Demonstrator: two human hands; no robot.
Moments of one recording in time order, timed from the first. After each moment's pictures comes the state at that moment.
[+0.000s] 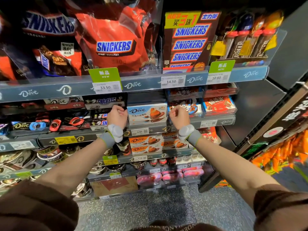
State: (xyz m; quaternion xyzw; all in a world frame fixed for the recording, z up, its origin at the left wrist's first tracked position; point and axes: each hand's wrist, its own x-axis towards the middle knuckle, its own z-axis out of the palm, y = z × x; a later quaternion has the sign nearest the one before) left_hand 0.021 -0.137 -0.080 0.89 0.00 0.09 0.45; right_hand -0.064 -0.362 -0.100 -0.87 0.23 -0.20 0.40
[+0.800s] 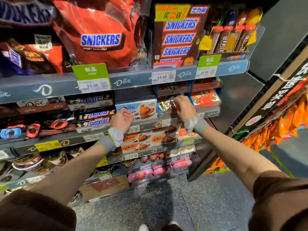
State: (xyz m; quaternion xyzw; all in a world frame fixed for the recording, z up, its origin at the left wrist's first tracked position) left_hand 0.012 -0.163 -0.110 0.88 -0.17 -0.02 0.44; right_hand -0.086 -0.415 -0.090 -0.96 0.17 -0.17 0.12
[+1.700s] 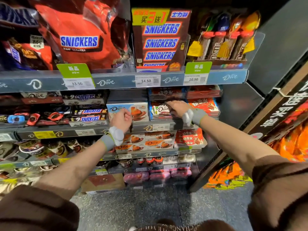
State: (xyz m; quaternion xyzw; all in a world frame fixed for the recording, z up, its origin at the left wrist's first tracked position) left_hand -0.016 -0.217 -0.108 0.92 -0.12 0.04 0.38; right_hand -0.047 -0.499 -0.084 -1.00 -0.04 0.06 0.01
